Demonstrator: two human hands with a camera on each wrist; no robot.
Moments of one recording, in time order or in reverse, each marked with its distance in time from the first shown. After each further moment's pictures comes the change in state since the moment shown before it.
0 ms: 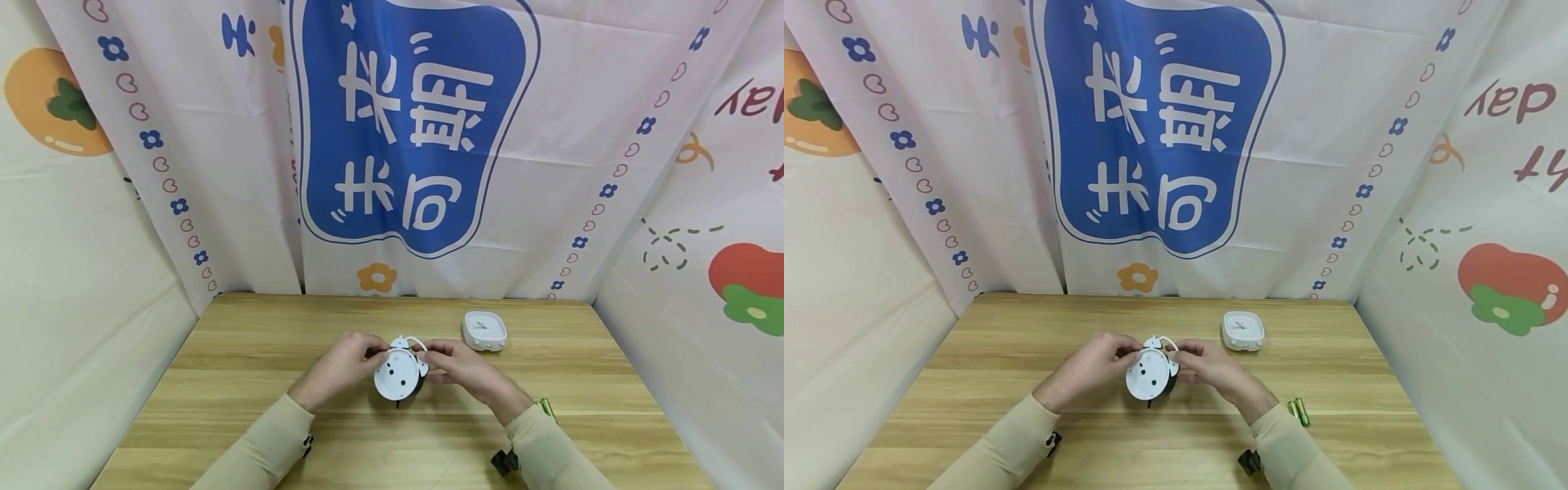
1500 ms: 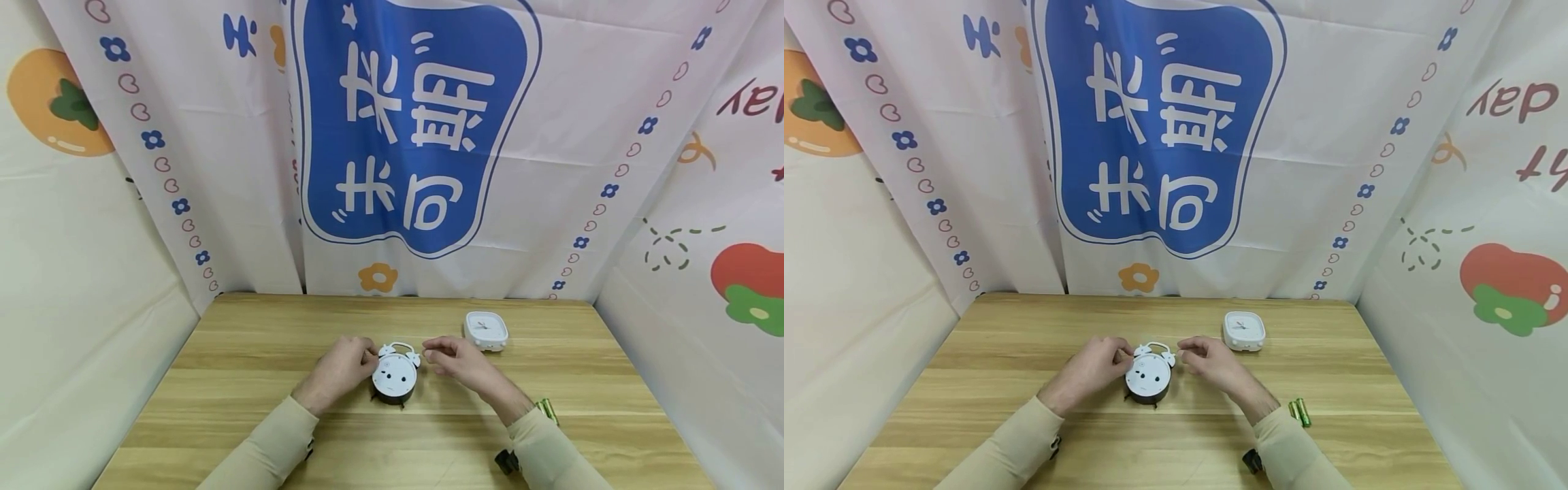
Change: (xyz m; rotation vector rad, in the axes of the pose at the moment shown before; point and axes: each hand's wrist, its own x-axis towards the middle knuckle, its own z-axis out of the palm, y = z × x) left_hand -0.006 -0.008 0.008 0.098 0.067 -0.142; right_hand 0.000 0.005 -0.001 -0.205 0.155 -0.035
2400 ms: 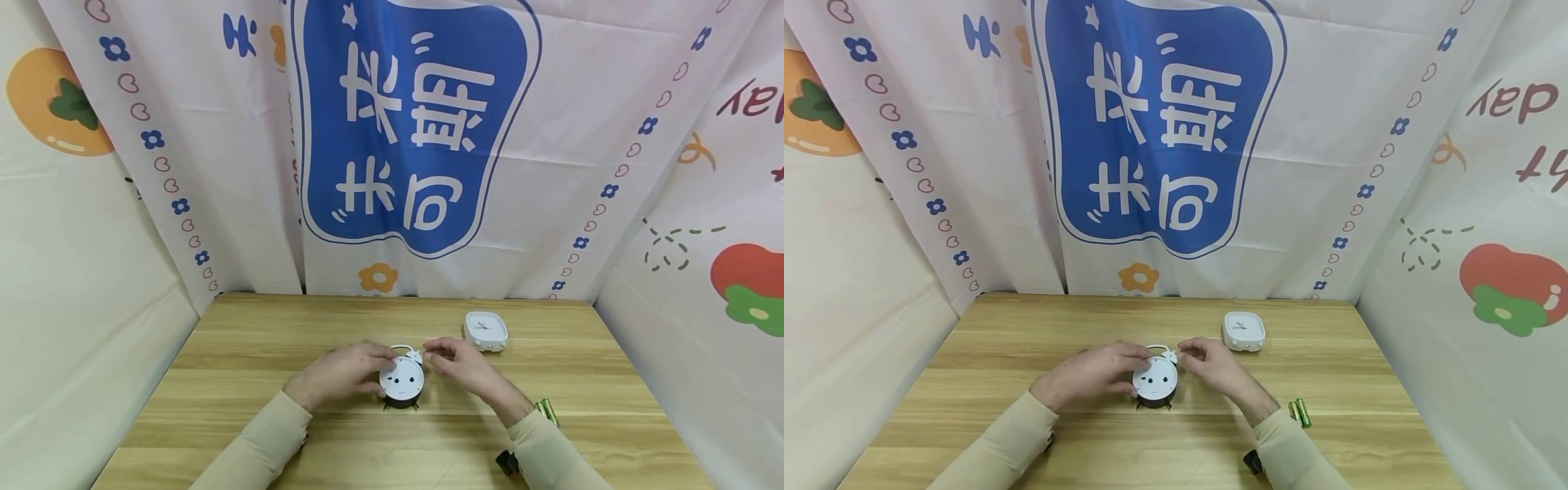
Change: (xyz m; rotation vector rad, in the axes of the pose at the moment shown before) left_hand 0.003 -0.022 -0.008 0.372 -0.214 0.569; right_hand -0.002 -0.002 0.000 -0.130 0.013 -0.062
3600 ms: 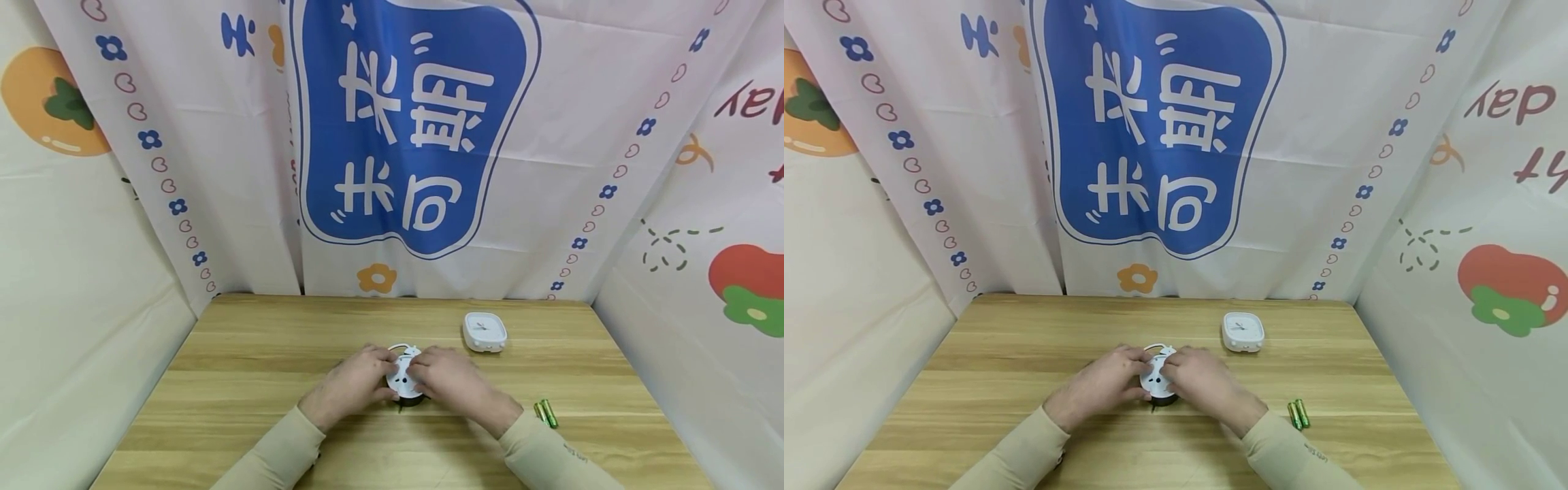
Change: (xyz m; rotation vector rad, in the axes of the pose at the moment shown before) left_hand 0.015 0.035 0.008 0.044 0.064 -0.153; right_hand 0.000 -0.008 0.024 -1.220 -0.002 -0.611
